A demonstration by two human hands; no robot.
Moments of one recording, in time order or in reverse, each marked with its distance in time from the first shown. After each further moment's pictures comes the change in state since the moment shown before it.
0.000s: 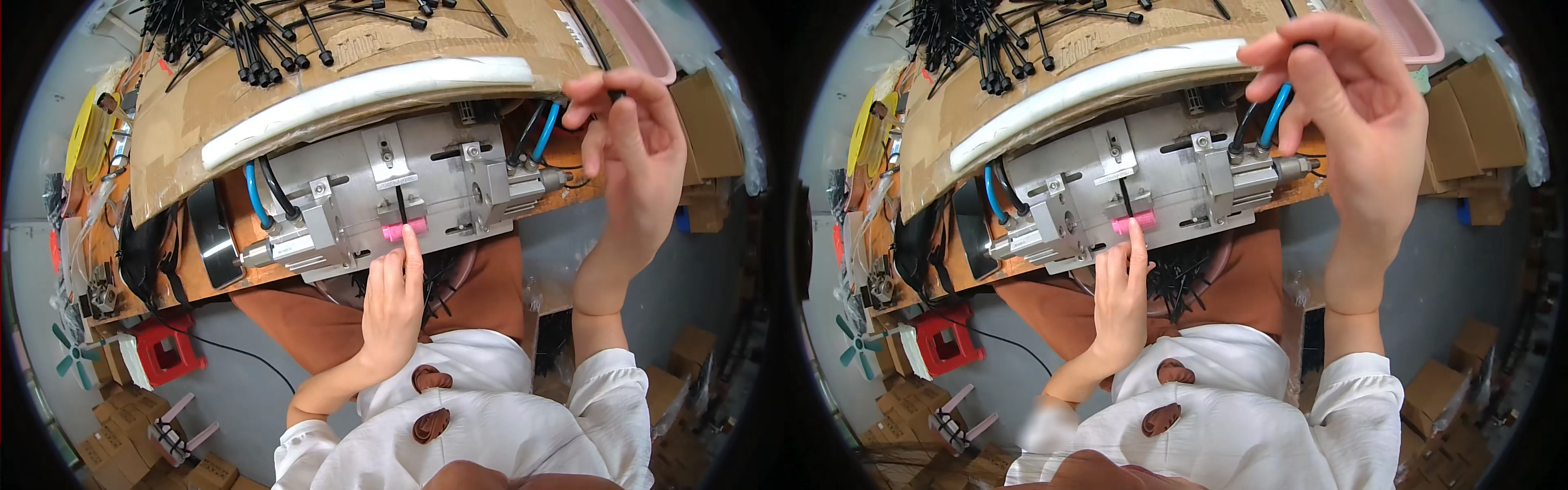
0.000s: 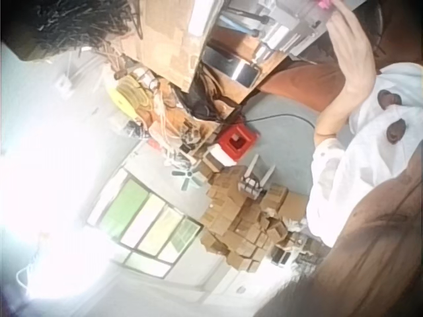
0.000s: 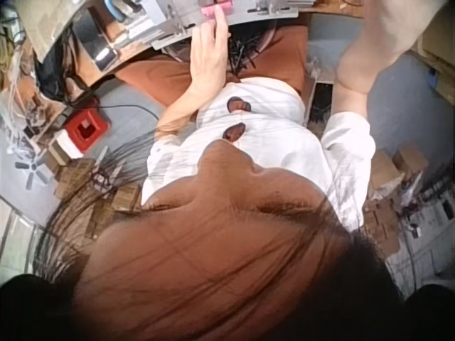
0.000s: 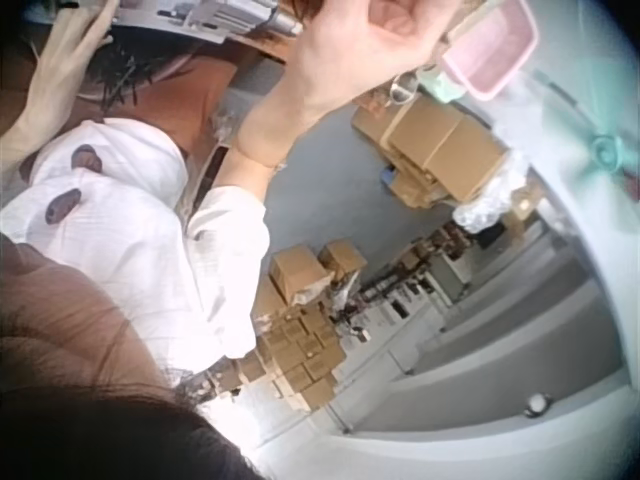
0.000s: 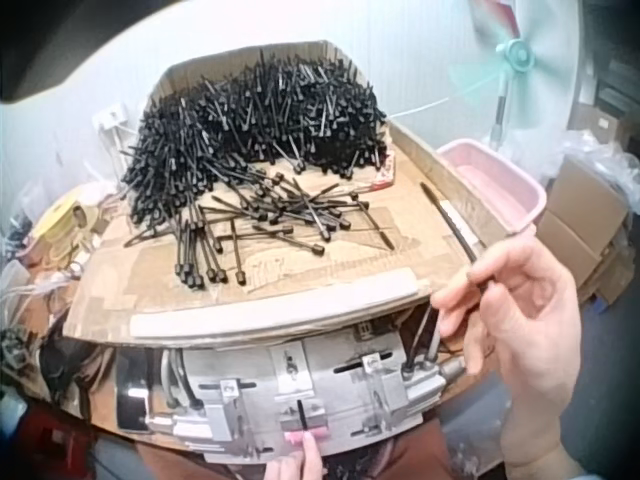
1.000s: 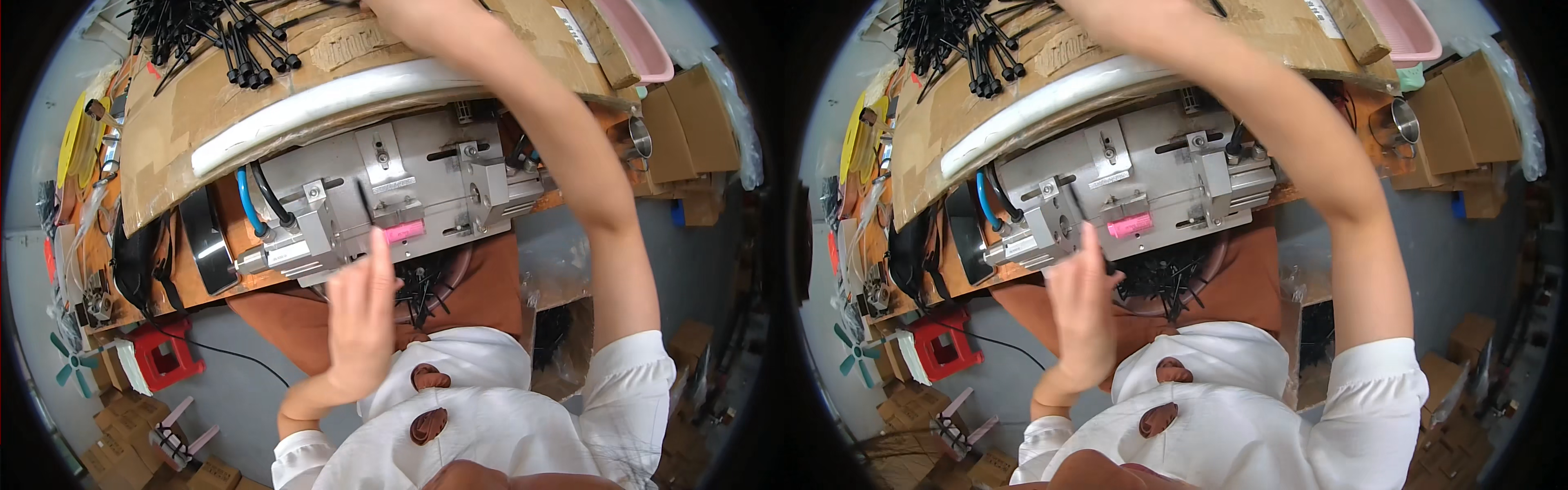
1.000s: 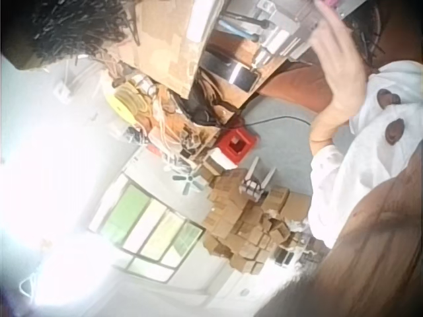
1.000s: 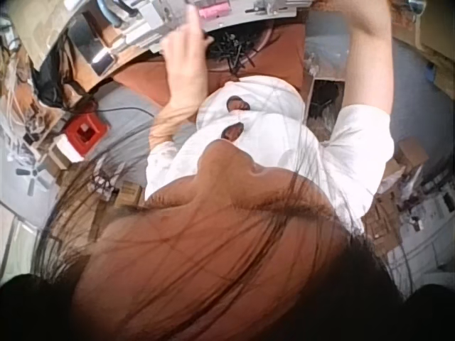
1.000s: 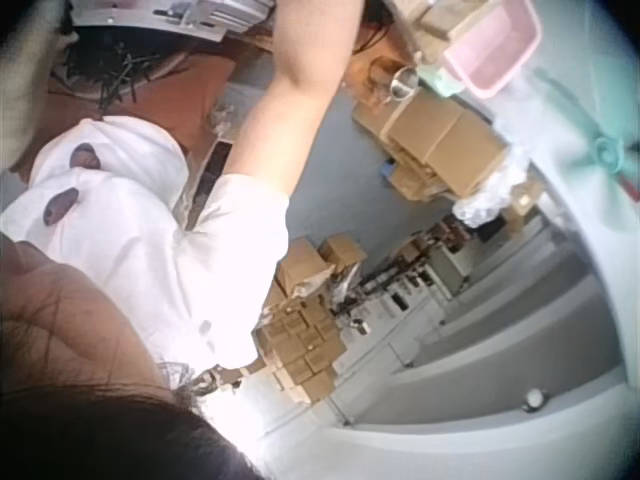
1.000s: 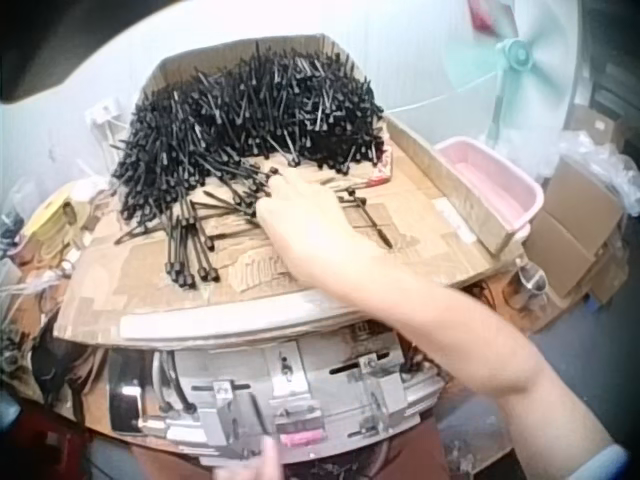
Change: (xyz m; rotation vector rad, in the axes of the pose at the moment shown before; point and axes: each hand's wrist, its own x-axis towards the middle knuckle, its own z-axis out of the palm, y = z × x) left_hand 0.014 -0.005 -0.051 -0.029 0.081 0.059; right_hand 0.141 0.100 0.093 -1.112 -0.034 -0.987
